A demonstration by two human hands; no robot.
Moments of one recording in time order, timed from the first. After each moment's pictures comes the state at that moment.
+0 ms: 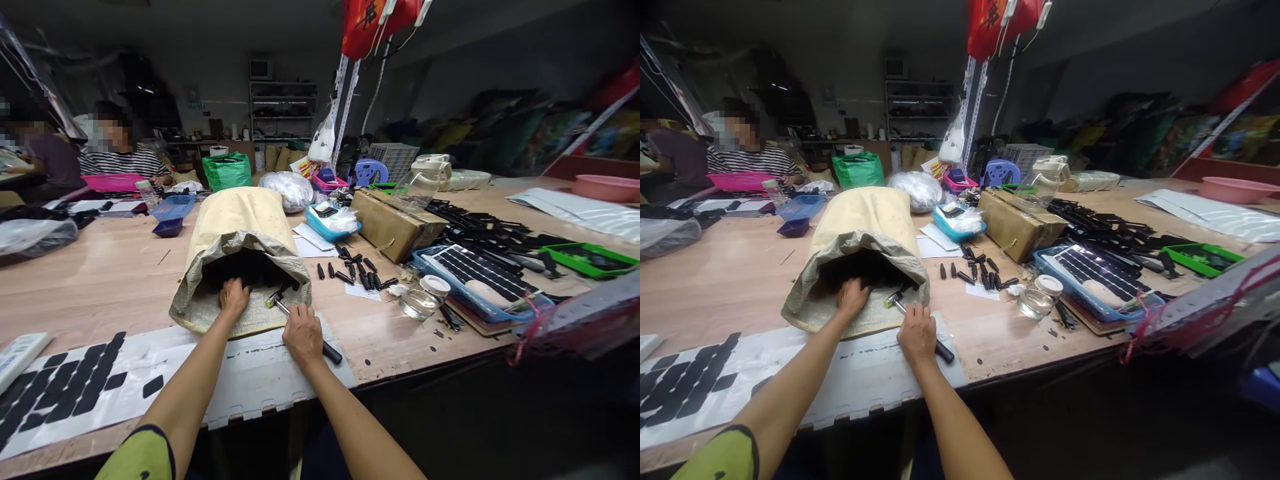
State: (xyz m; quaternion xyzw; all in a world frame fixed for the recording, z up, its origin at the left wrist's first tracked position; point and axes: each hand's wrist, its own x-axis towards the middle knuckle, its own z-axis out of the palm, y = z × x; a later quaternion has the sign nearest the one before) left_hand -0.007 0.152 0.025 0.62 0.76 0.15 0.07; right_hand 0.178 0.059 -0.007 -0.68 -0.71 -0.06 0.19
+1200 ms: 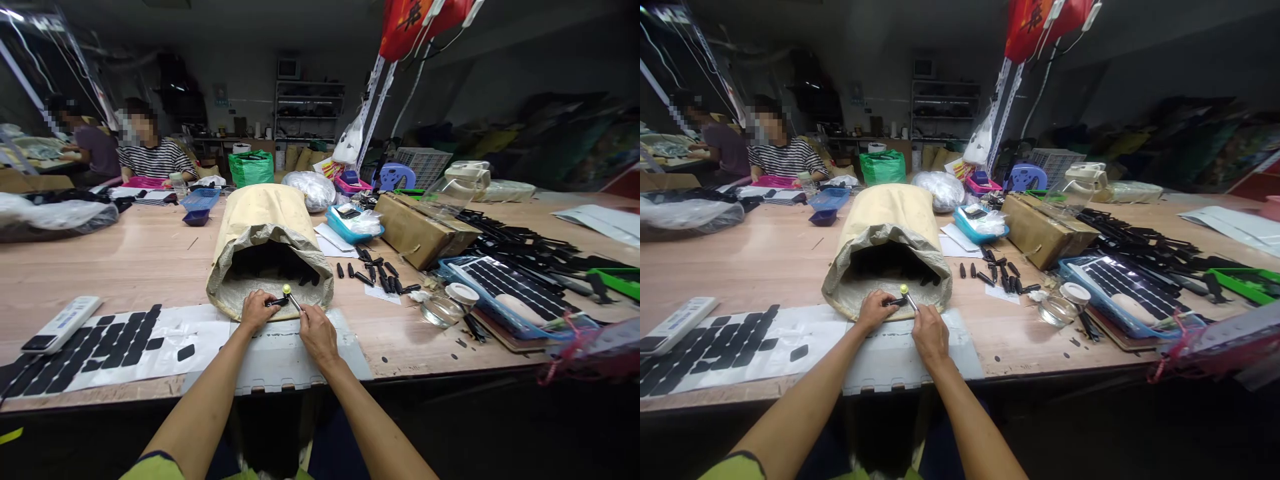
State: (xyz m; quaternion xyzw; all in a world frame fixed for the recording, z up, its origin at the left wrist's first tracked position) left_hand -0.011 0.080 0.003 0.68 0.66 0.25 0.19; right_hand 0.167 0.032 0.015 -0.64 -0.69 0.14 0.30
